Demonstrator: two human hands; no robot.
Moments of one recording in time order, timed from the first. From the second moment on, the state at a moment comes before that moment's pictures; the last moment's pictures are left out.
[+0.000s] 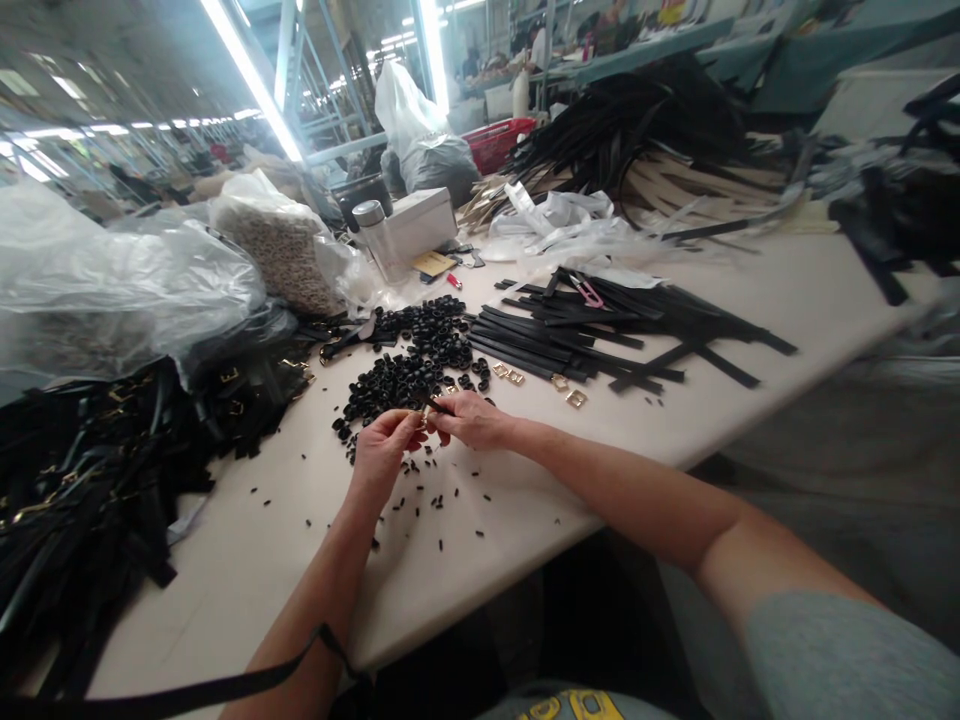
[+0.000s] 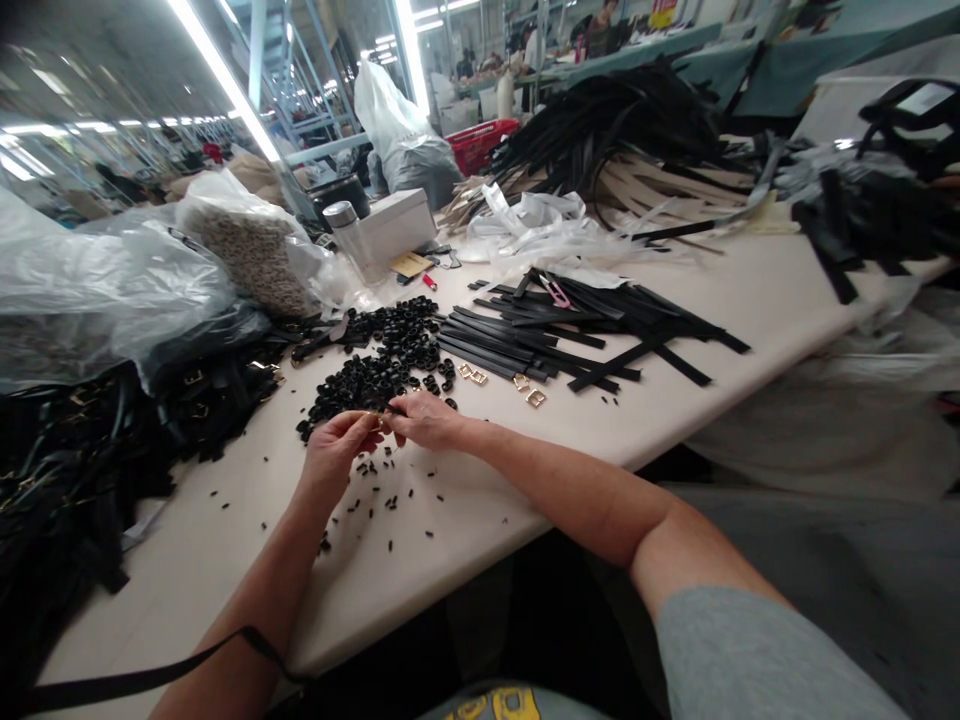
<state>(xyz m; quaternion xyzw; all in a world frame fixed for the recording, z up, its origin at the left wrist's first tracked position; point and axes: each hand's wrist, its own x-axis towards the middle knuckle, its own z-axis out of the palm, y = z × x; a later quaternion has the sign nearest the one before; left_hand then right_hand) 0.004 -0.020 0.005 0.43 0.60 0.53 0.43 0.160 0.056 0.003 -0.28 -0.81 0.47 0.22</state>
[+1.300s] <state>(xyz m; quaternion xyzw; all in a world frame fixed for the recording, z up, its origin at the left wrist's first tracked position) -0.006 -0.021 0.012 0.34 0.55 0.58 0.49 0.164 0.051 0.006 -0.25 -0.80 0.47 0.28</state>
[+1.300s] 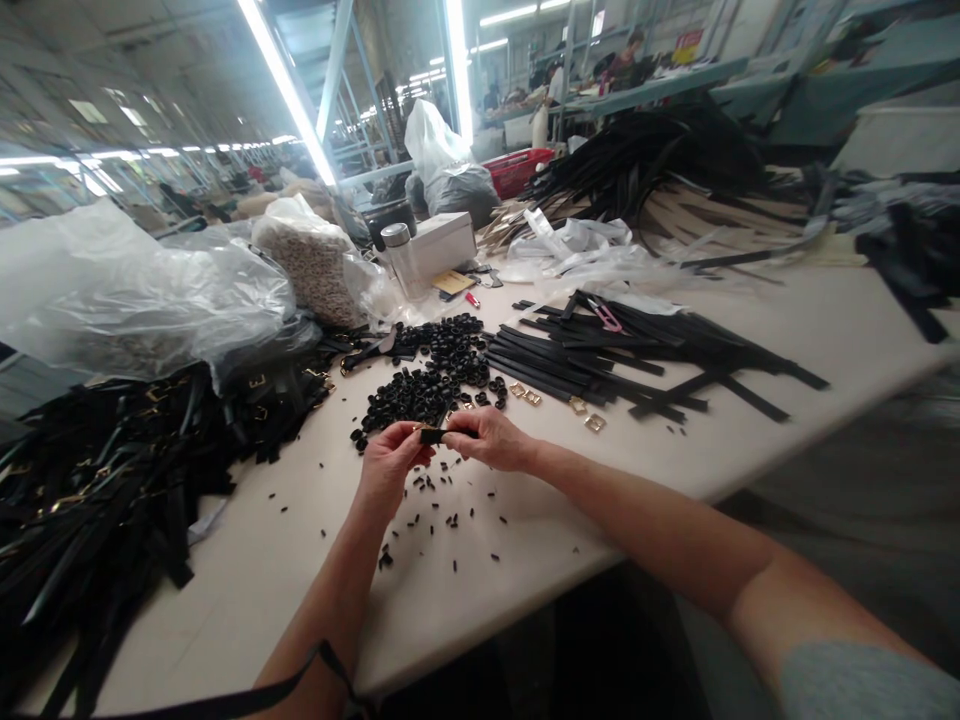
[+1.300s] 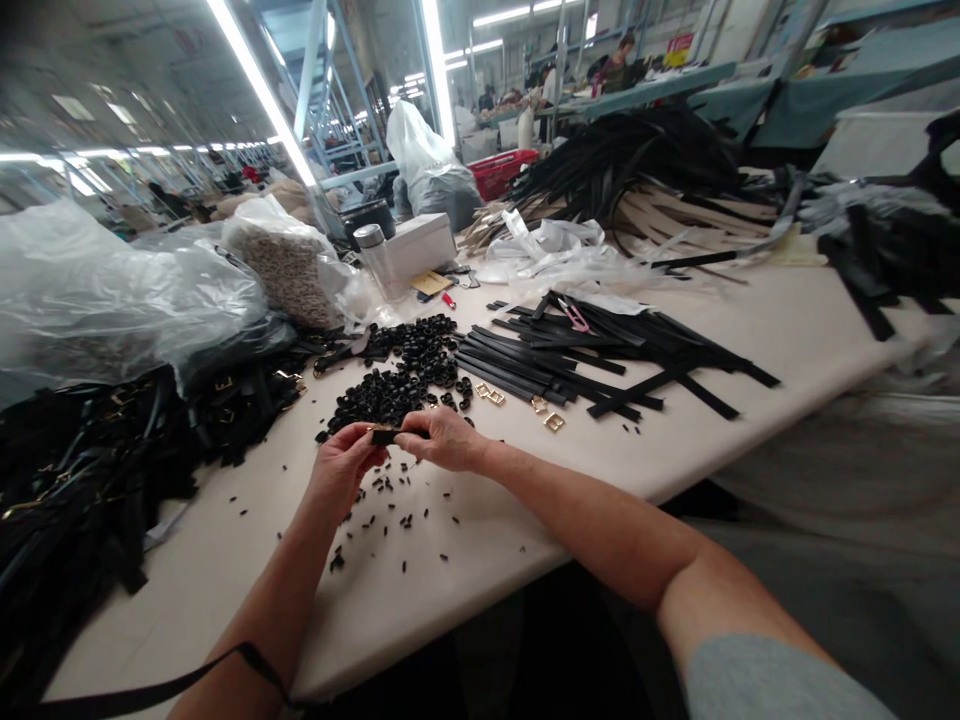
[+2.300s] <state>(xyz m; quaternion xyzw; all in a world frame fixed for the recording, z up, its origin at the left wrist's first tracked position) -0.015 -0.022 0.009 0.41 0.55 0.57 0.45 0.156 0.058 -0.009 -0.26 -0.72 0.58 0.28</state>
